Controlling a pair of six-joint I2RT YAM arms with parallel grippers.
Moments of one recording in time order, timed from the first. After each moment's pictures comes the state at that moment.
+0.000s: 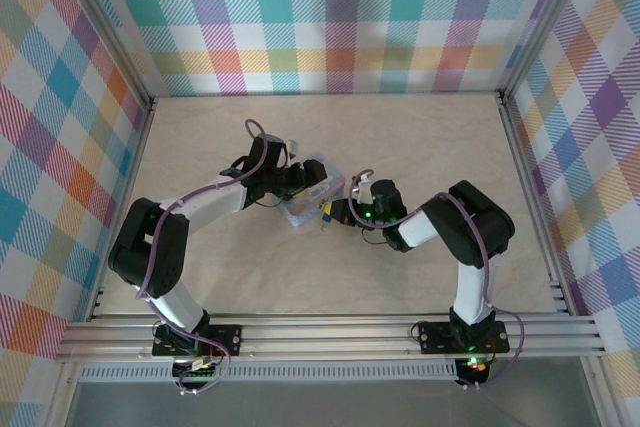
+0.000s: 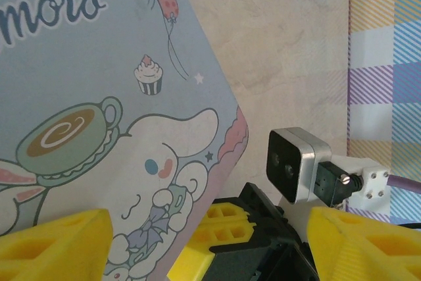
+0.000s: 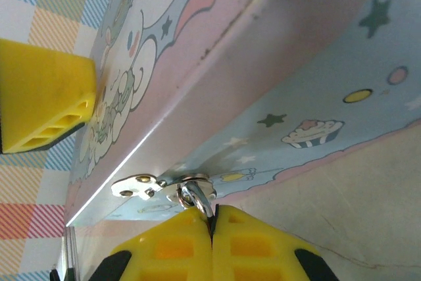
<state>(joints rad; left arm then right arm) -0.47 1.67 1.04 -0.11 0.44 -0.82 0.58 1.91 0.62 0.86 -0.50 0.85</state>
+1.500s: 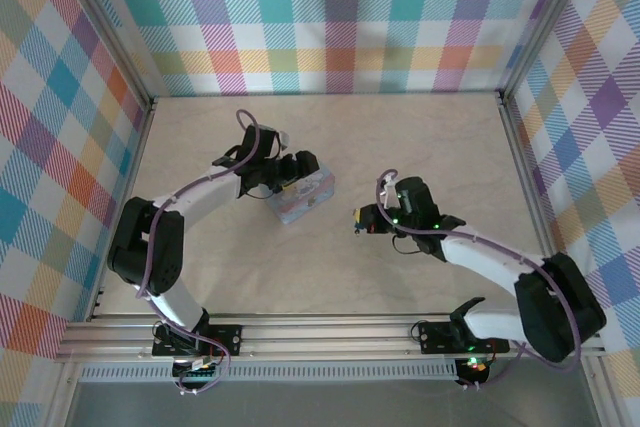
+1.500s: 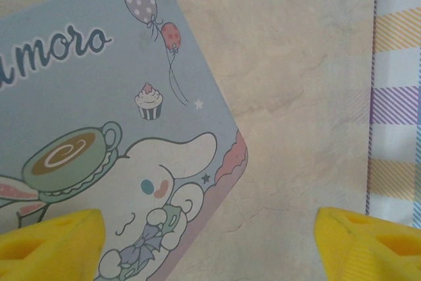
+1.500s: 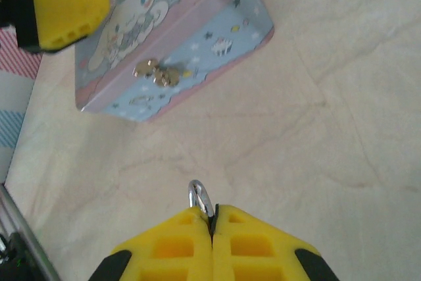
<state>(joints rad) -0.41 1.66 1.13 -0.26 0.40 -0.76 0.57 1.22 0.56 -0.01 -0.35 0.59</state>
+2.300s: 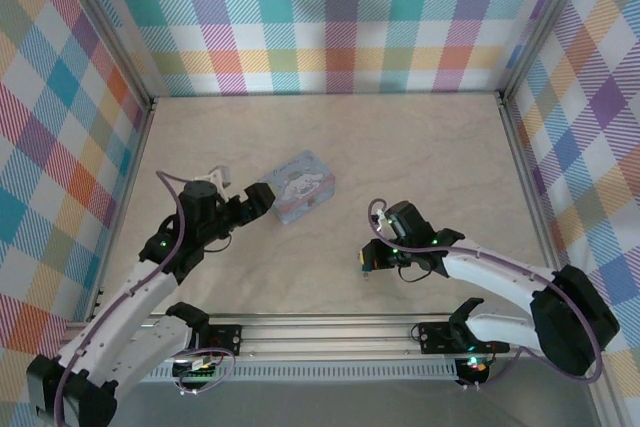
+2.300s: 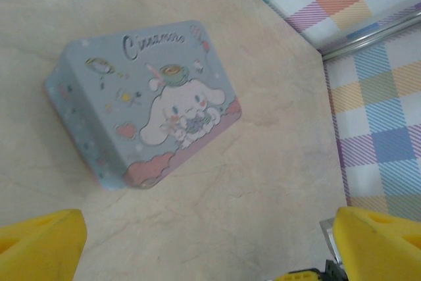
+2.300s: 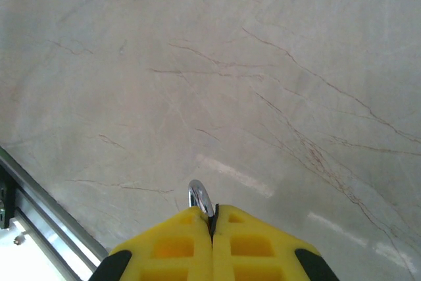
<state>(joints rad) -0.40 0.78 0.64 -0.37 0.15 -0.83 0.70 1.17 0.50 -0.31 -0.34 0.58</state>
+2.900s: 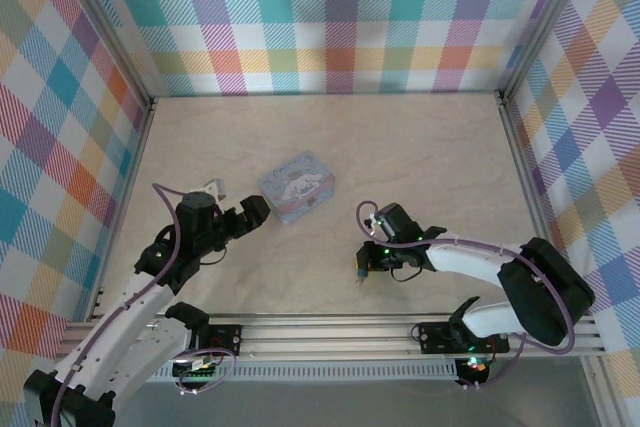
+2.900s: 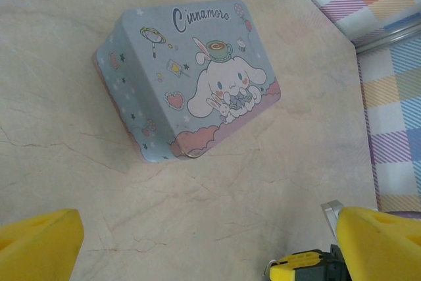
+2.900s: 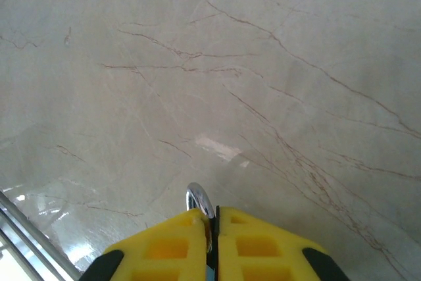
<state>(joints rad) -0.40 0.72 0.59 -0.45 0.11 -0.83 0.71 1.35 0.50 -0.20 -0.36 0.62</state>
